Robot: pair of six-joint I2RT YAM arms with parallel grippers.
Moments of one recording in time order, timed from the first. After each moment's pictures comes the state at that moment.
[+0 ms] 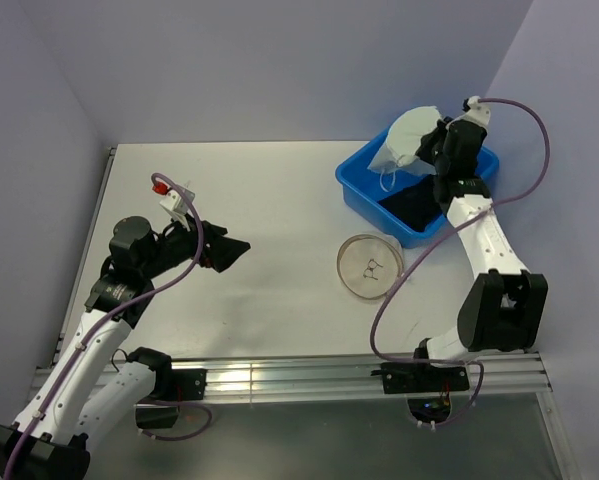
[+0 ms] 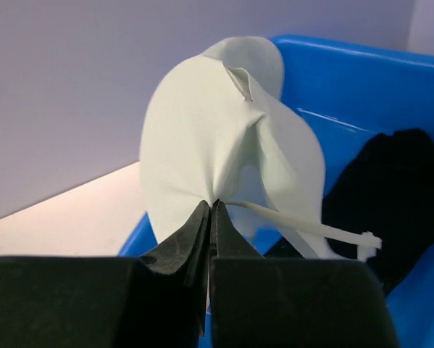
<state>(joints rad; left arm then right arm) -0.32 0.76 0.74 -0.14 0.57 -0.38 -0.05 1.49 1.25 0.02 0.09 0.40</state>
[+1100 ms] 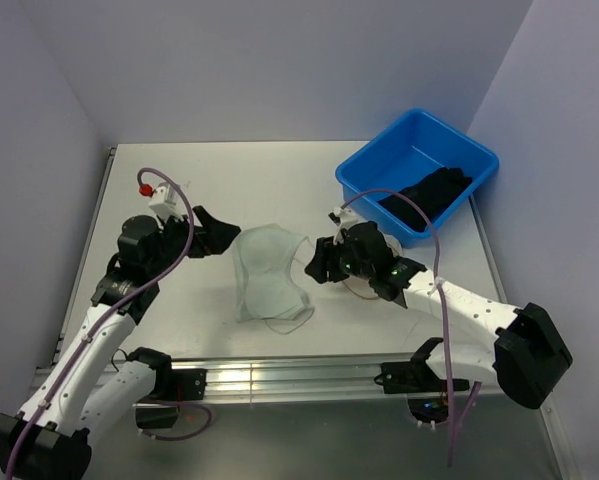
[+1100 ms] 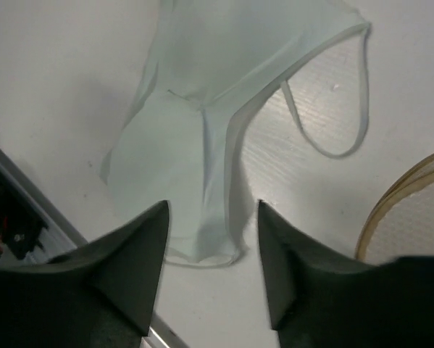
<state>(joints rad) -0.31 0.79 0.72 -0.16 0.27 -0.57 0.68 1.15 0.64 -0.05 -0.15 0.45</state>
